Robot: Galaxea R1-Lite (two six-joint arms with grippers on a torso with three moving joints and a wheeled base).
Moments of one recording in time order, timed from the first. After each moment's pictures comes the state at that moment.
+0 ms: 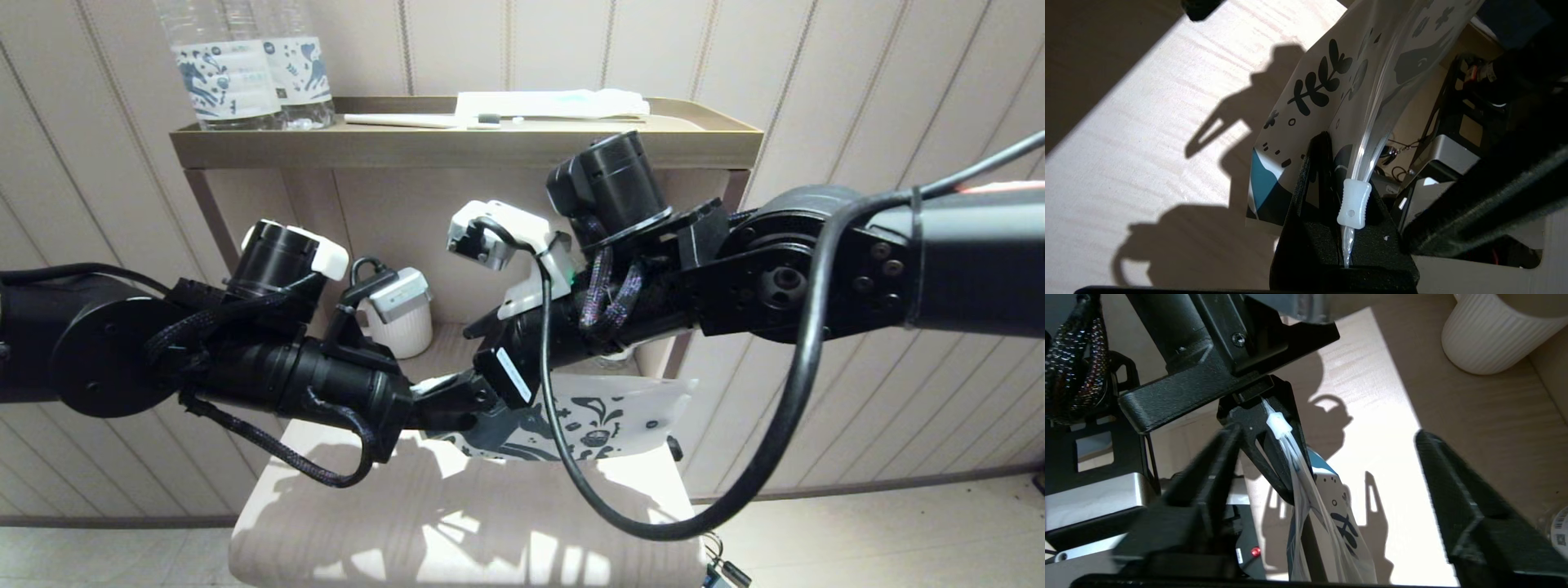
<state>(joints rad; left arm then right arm) -0.49 1.71 -1.08 0.11 -0.72 0.20 0.76 1.94 -1.70 0.25 0.41 -0.26</state>
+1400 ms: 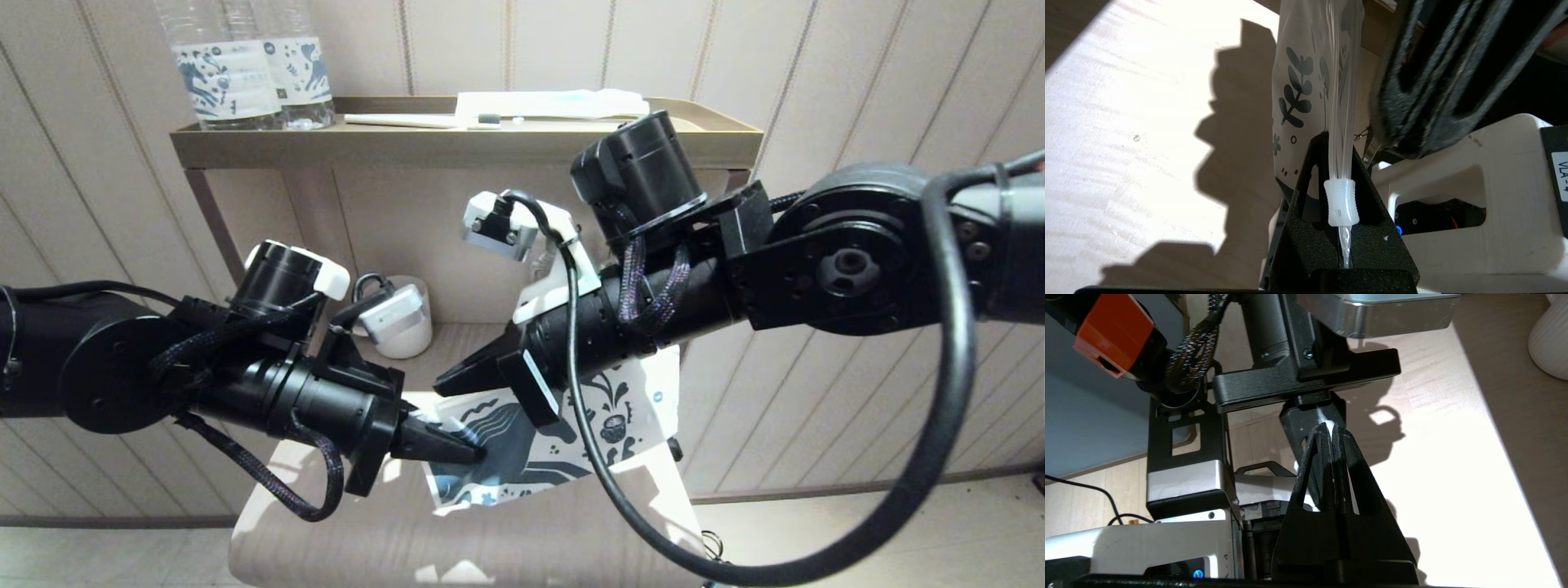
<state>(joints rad) -0.48 1.72 -1.03 0.10 -0.95 0.29 0.76 1.88 -1.68 0.32 0.60 -0.19</state>
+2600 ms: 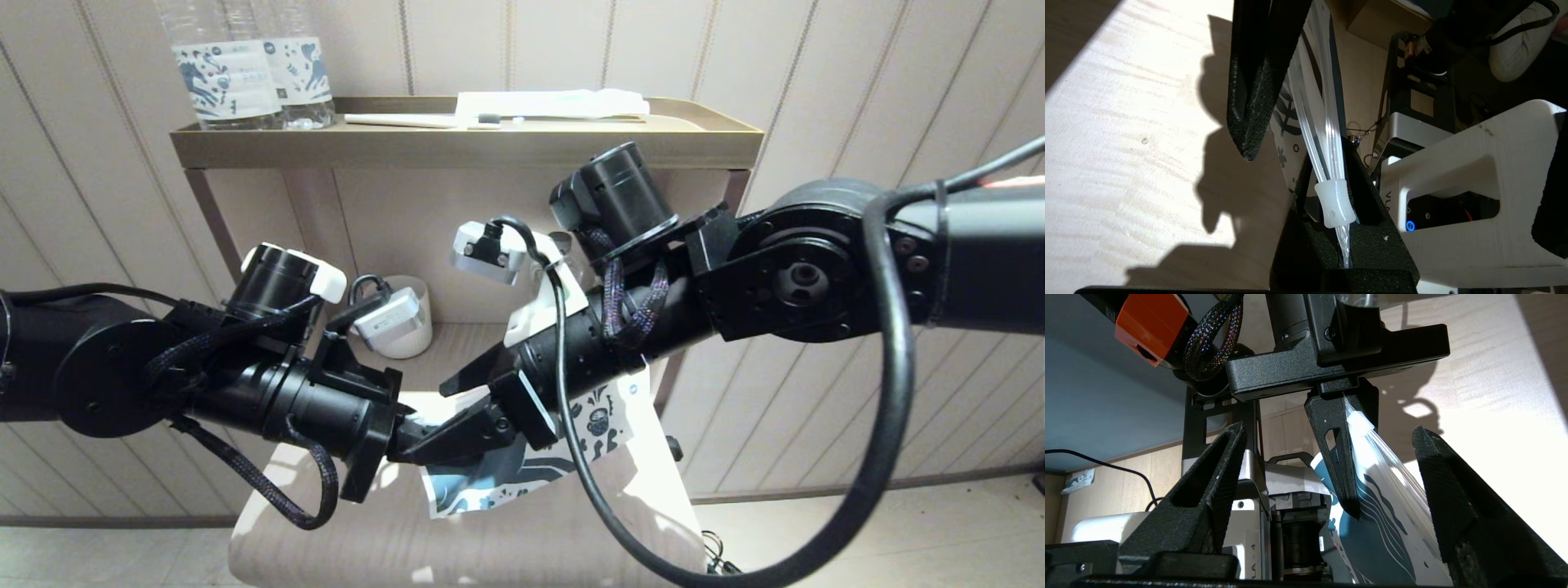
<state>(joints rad) -0.48 1.71 -1.01 0.10 -0.94 0.35 0.77 1.92 -1.69 0.37 0.71 -0.18</state>
